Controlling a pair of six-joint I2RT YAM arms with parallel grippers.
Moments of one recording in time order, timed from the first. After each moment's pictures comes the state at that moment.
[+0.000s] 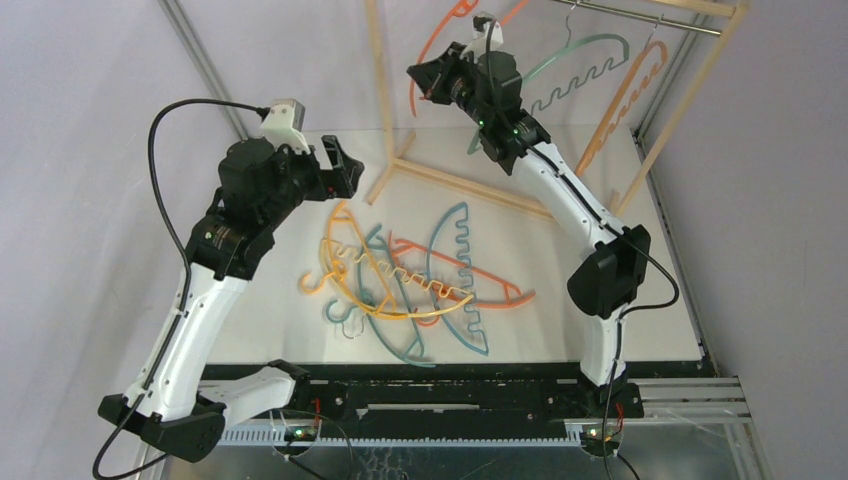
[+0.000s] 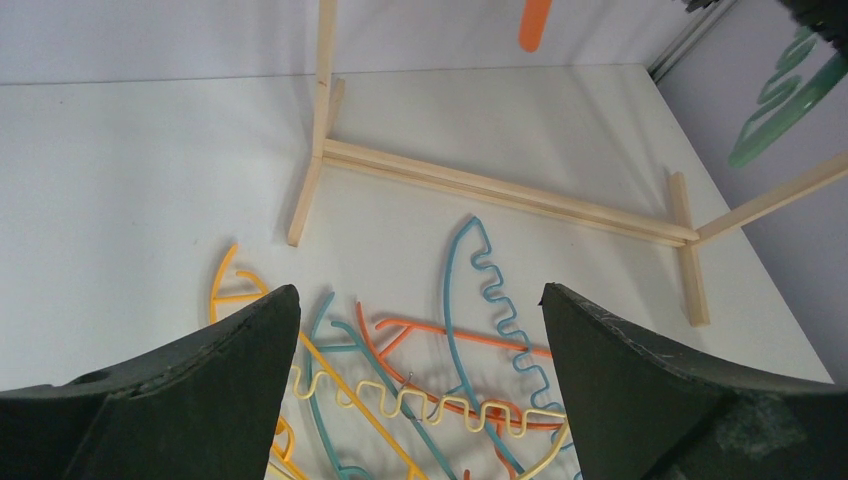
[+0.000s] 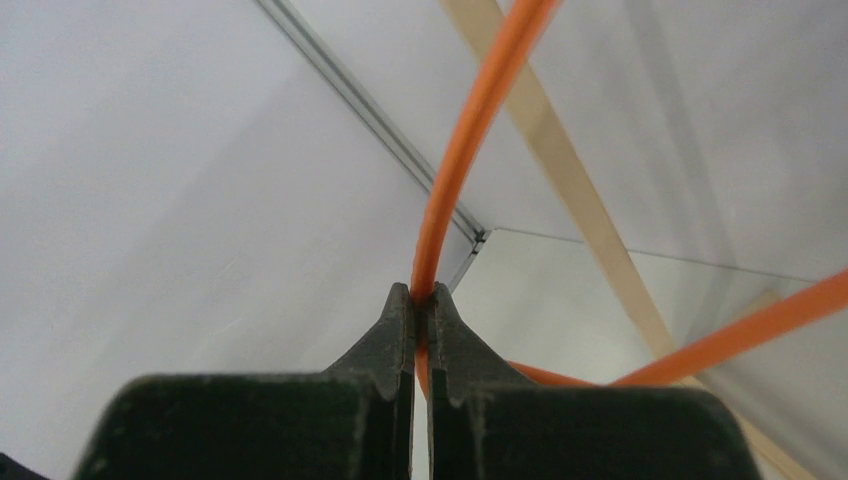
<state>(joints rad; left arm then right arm) -0.40 1.08 1.45 -0.60 -0.04 -0.27 0.54 1.96 2.11 -0.06 -0.09 0.63</state>
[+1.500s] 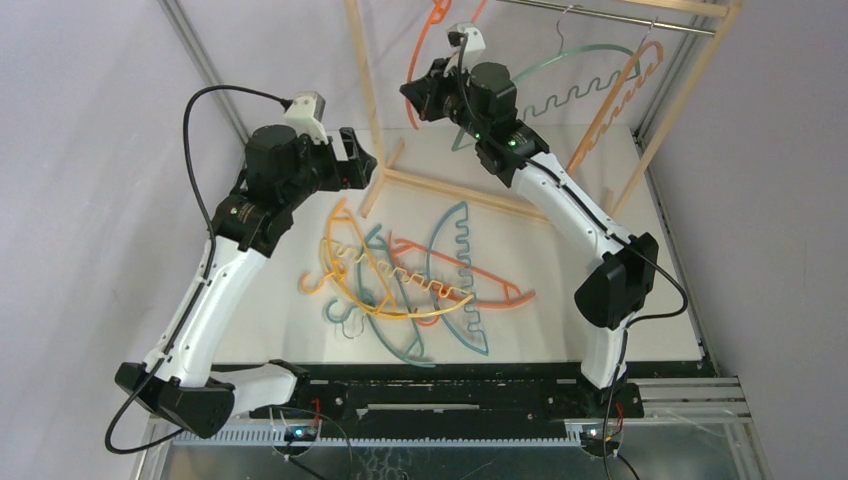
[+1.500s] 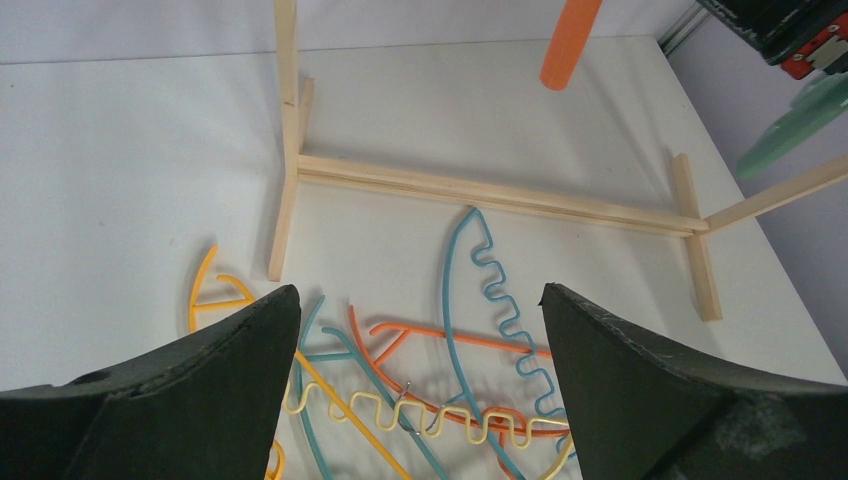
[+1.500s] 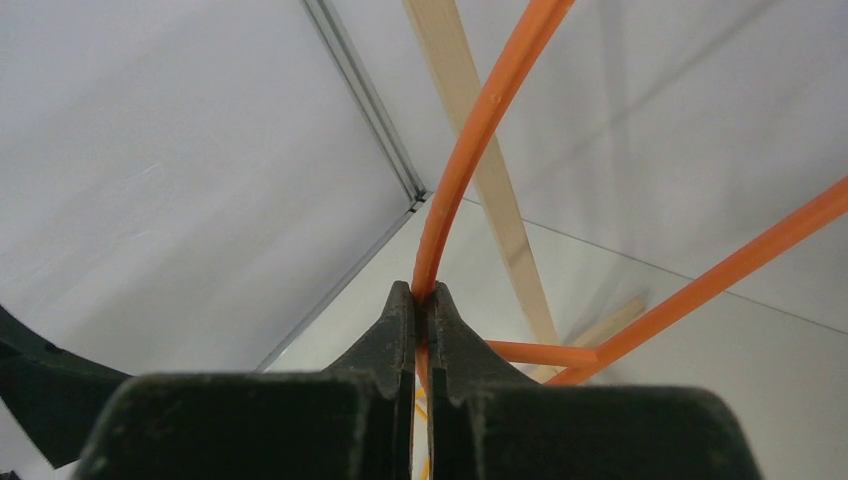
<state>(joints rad) -0.38 1.20 1.45 -0.54 0.01 -0.27 0.60 1.87 1.98 -0.06 -0.11 0.35</state>
